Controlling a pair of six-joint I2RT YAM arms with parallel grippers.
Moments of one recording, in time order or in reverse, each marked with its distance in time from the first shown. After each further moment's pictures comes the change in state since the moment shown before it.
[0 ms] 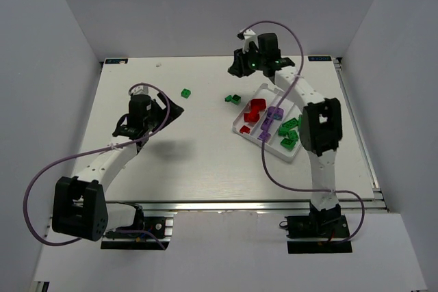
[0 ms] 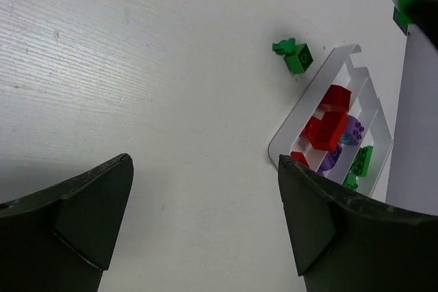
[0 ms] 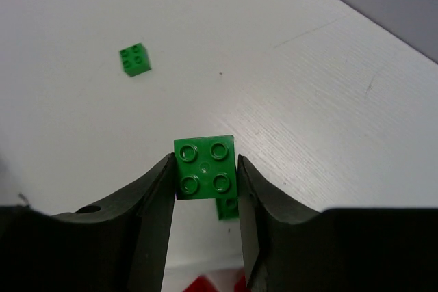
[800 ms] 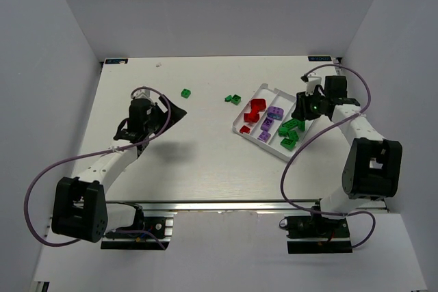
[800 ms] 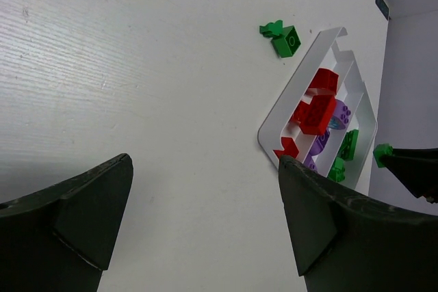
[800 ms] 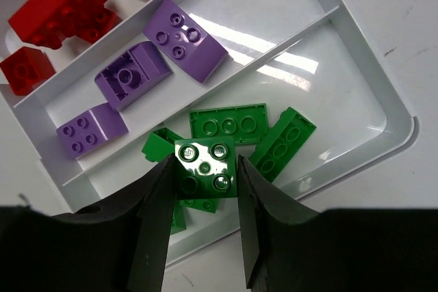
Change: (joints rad) left arm 0.000 -0.010 -0.064 0.085 0.072 -0.027; right arm -0.406 -0.712 -0.936 -0.146 0.016 -0.217
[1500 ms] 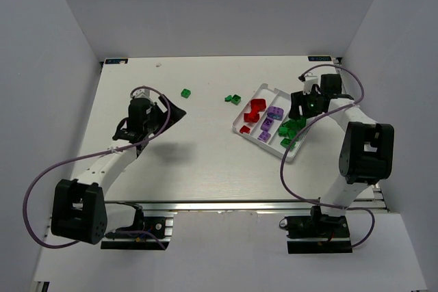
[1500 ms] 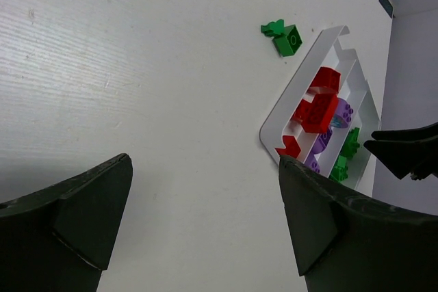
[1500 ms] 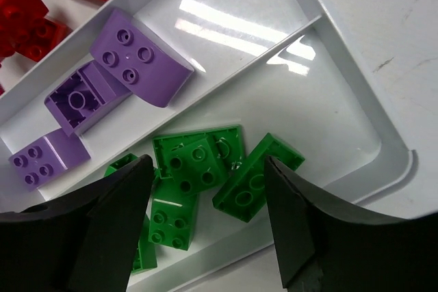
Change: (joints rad) left arm 0.000 -0.026 -0.008 -0.036 -0.006 0.011; right arm -0.004 0.182 0.064 0.050 0.039 -0.006
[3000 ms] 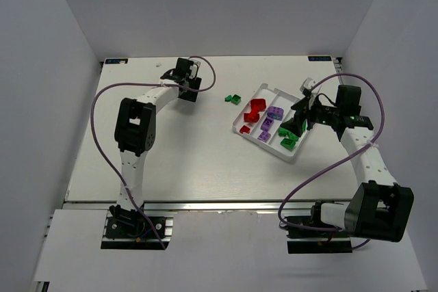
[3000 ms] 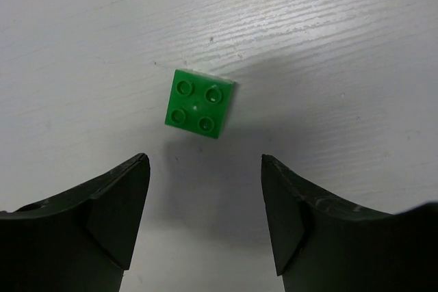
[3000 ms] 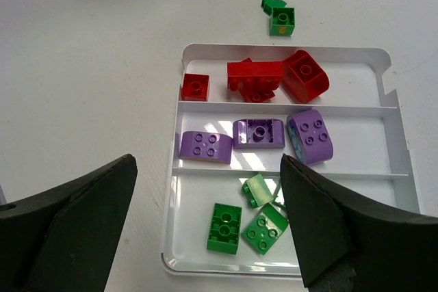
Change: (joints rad) left arm -0.113 1.005 1.052 -0.407 -0.333 0.845; right arm -0.035 -0.509 -0.226 -0.044 -0.600 -0.350
